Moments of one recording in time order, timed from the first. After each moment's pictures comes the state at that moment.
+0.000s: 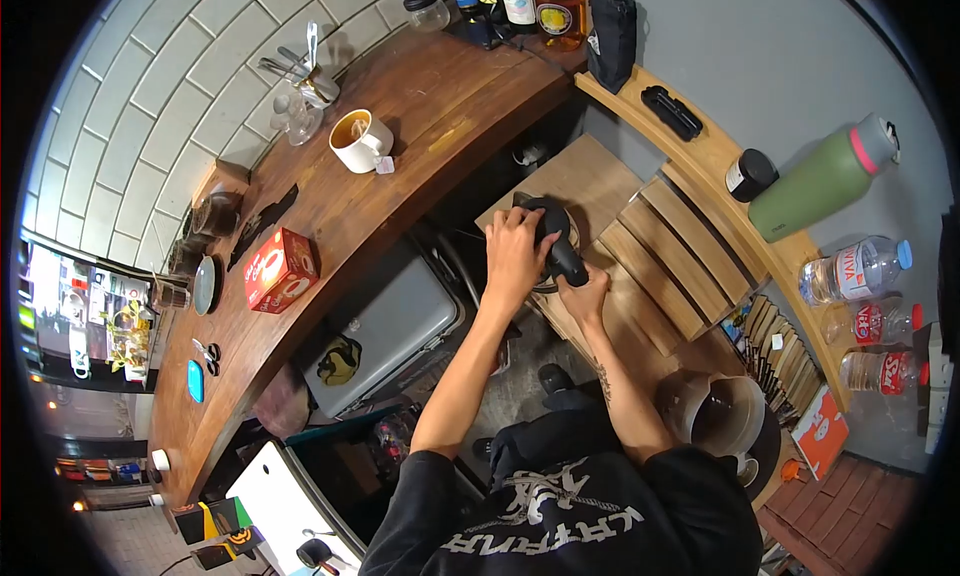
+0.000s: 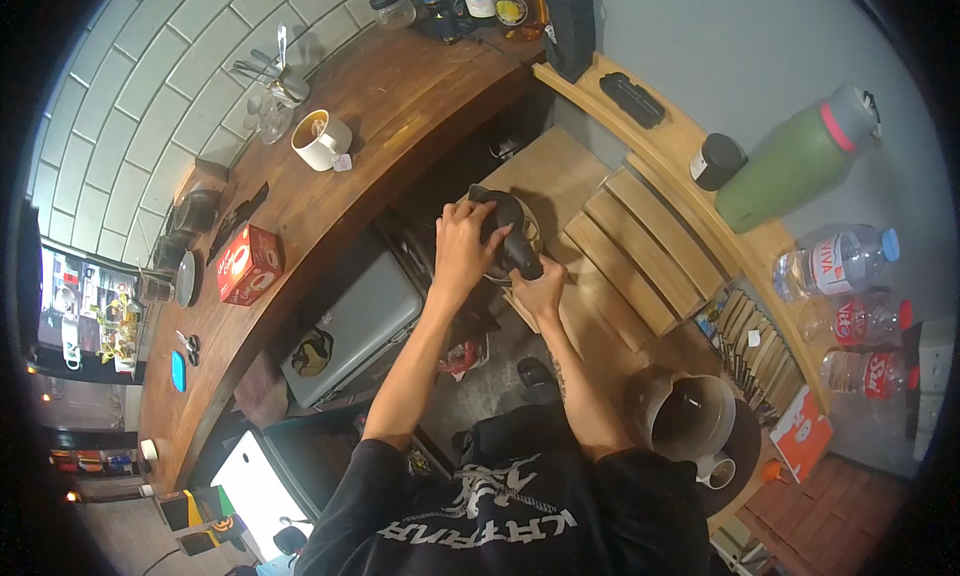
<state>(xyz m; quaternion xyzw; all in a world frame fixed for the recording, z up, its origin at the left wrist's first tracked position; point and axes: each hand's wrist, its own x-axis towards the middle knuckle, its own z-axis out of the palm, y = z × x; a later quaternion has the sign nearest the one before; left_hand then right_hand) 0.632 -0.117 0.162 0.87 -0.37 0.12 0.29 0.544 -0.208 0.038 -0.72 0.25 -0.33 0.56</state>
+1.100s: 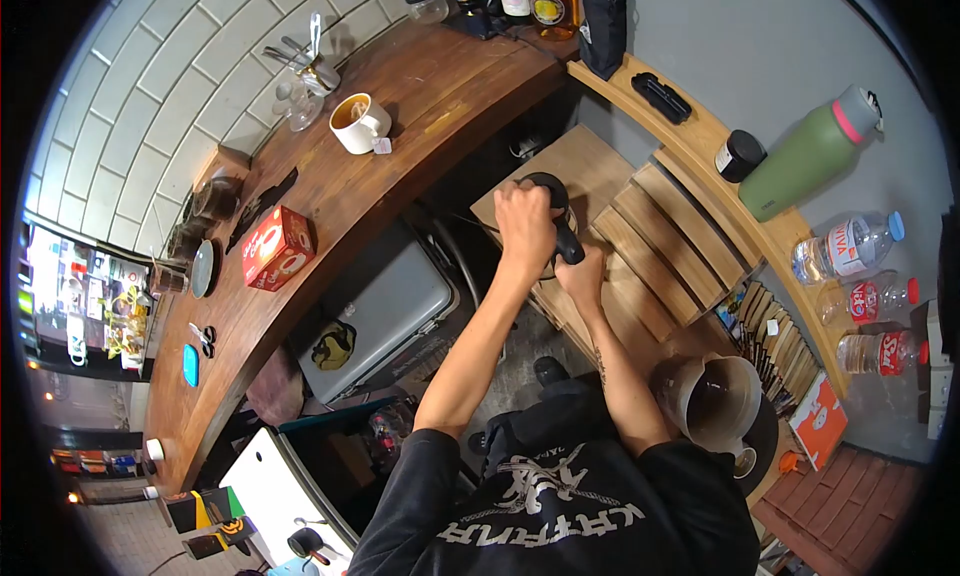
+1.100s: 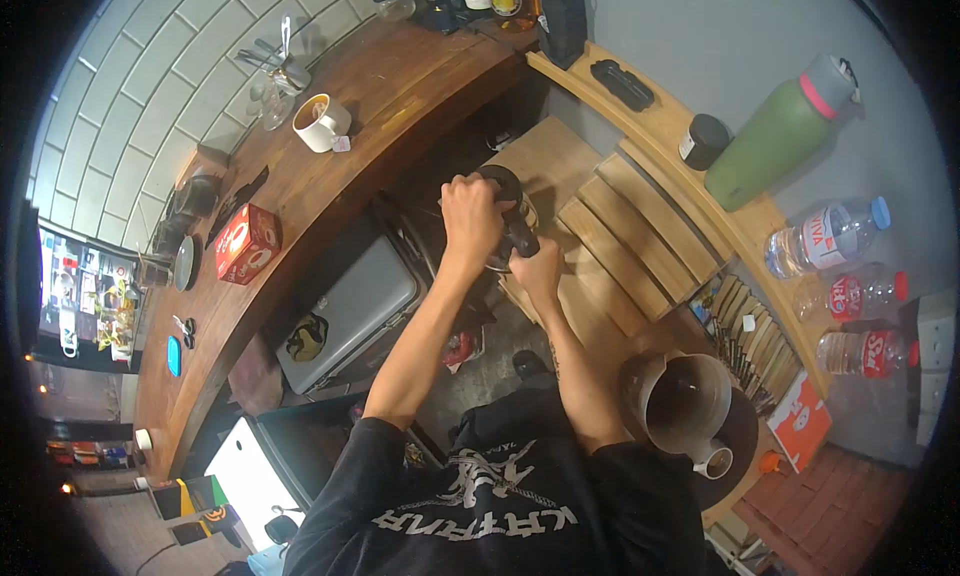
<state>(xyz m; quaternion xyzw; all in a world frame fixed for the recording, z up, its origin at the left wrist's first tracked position) 0.621 -0.144 0.179 0.89 -0.36 0.17 0.23 0.537 -0.216 0.047 -0.78 0.32 -0.23 0.49</state>
